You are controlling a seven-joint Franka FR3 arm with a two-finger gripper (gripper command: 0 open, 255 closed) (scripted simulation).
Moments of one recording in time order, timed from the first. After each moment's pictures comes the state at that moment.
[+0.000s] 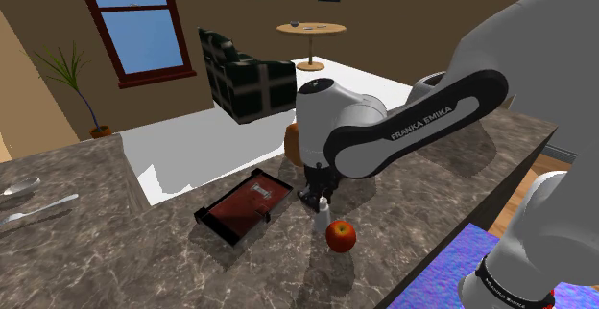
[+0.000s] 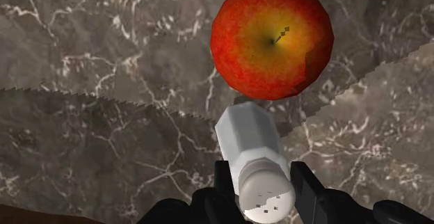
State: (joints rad) arm 0.07 -0.14 0.43 -2.37 -0.02 2.19 0.56
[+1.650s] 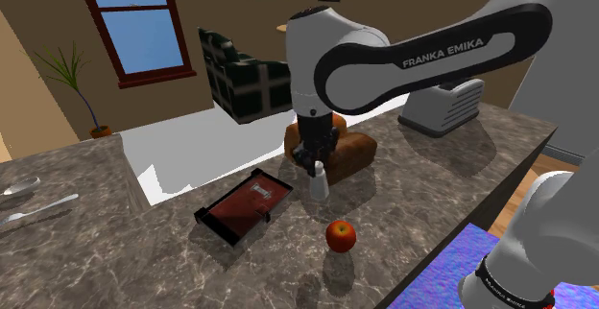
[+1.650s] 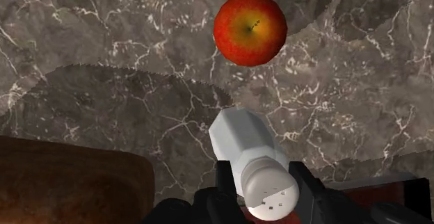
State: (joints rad) arm 0.07 -0.21 0.41 -2.12 0.01 1.87 0.51
